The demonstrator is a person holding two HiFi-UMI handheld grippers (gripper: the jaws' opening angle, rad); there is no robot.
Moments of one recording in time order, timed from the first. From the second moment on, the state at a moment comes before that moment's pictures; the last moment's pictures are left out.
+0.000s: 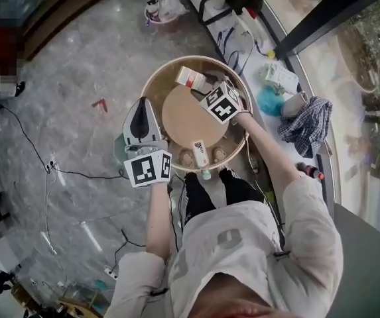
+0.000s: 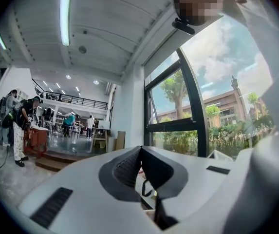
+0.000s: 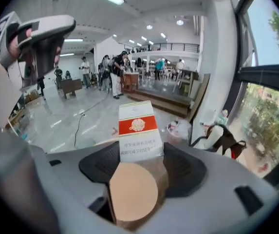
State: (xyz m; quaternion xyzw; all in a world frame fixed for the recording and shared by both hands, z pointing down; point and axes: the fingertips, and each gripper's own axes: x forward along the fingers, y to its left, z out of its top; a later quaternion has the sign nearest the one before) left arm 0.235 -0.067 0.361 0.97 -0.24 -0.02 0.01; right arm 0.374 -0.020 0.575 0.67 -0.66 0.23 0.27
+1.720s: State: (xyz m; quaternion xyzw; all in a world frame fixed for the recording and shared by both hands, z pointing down) left arm 0.092 -0.120 0.261 0.91 -0.39 -0.11 -0.01; right arm 0.193 -0.075 0.322 0.62 -0.77 0.07 0.09
